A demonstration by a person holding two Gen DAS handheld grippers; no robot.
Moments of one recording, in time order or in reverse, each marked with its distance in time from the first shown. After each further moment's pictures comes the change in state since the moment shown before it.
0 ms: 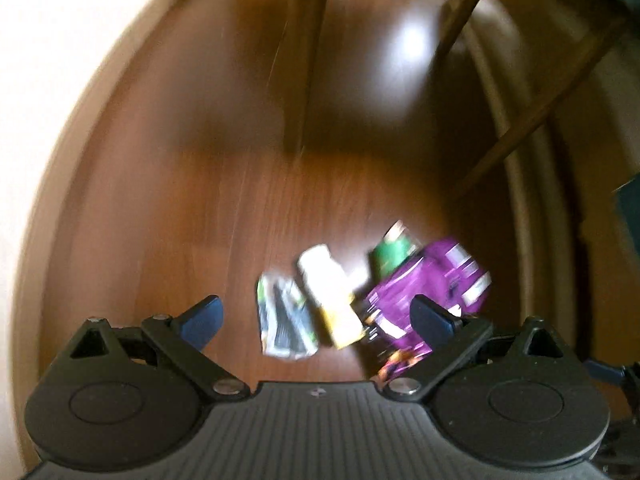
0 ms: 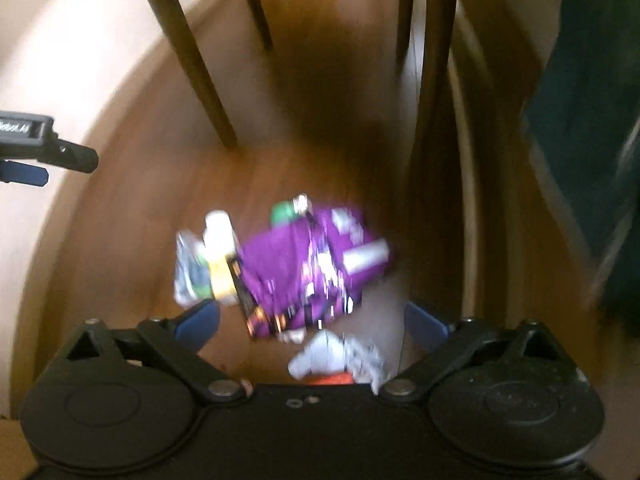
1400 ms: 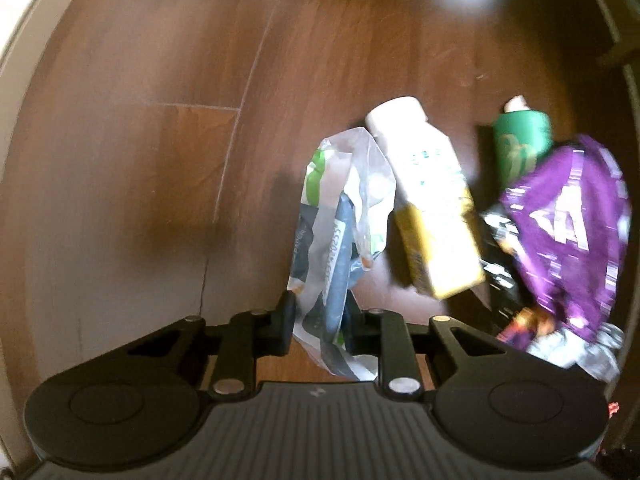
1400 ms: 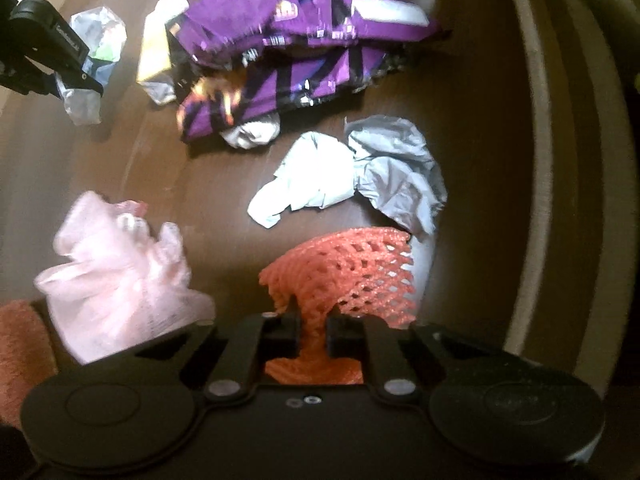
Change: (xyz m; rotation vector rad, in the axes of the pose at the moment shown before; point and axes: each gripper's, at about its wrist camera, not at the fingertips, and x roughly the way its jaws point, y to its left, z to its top) left arm 0.166 0.026 -0.054 -0.070 0.254 0.121; right arm 0.137 -0.007 -0.120 -0.062 0.291 -0.030
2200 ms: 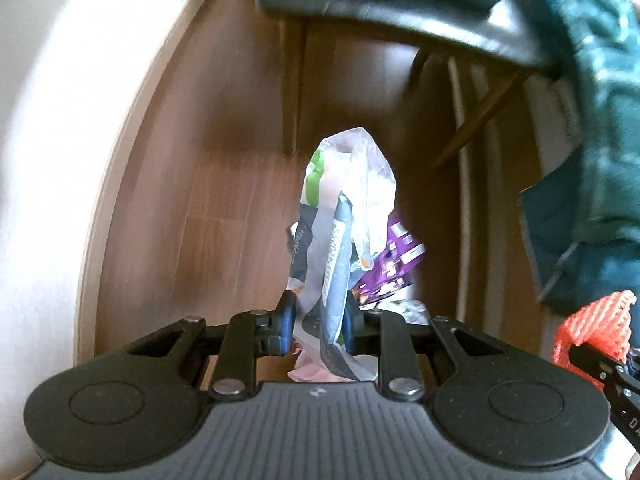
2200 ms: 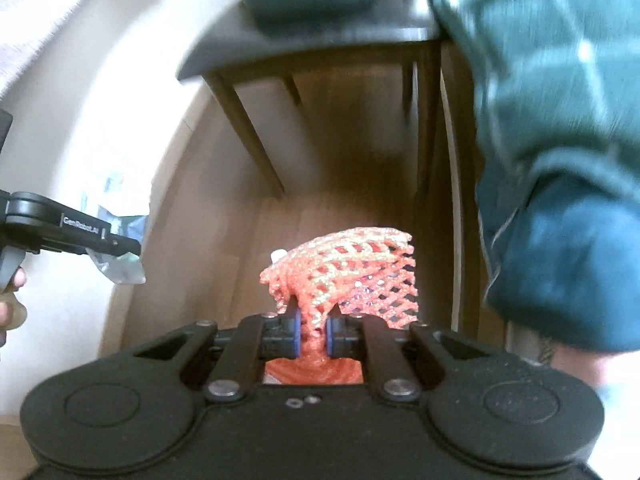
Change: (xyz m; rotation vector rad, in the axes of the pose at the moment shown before) left arm -0.428 -0.041 -0.027 0.051 -0.195 -0.087; right arm -0.419 0.000 0.073 0.089 -0.347 0.120
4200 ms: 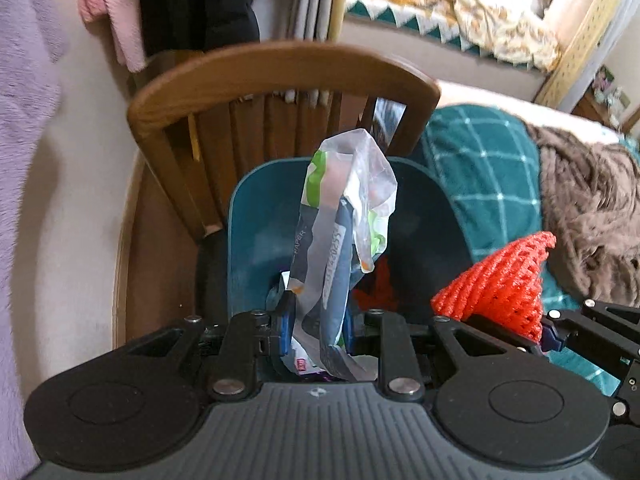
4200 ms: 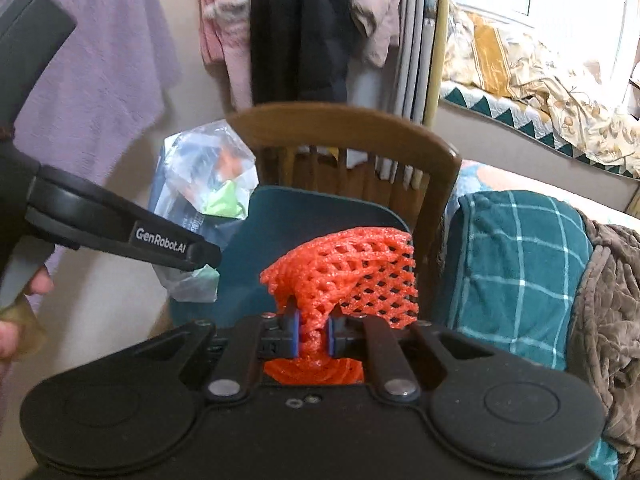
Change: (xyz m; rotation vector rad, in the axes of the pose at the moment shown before) left arm -0.214 -0.097 0.423 0.252 -0.224 -0.132; right arm -0.109 0.082 0.440 -0.191 -0.265 -0.138
